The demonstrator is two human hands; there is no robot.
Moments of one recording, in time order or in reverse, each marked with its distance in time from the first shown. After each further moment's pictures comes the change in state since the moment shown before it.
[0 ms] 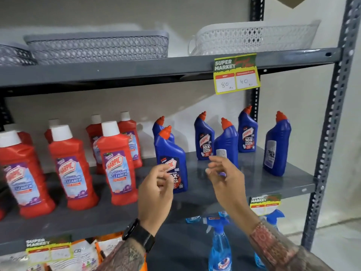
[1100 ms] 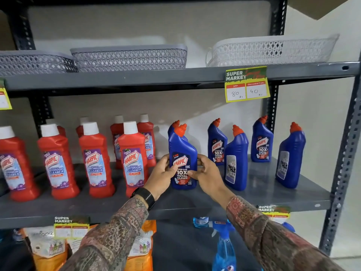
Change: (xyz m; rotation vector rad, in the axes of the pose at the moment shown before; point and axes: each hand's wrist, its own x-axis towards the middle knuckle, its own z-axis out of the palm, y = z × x) left_hand 0.058 -0.024 0.004 -0.282 -0.267 -0.275; right_hand 0.040 0.008 0.059 0.120 -0.413 0.194
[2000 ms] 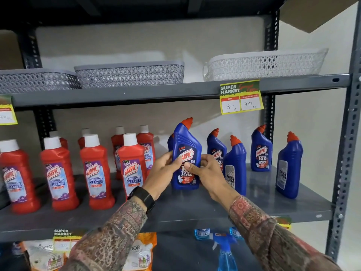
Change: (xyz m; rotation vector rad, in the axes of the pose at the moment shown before) left_hand -0.006 0.064 0.009 -0.024 -0.013 0.064; right_hand 0.002 -0.049 -0.013 0.398 0.000 0.108
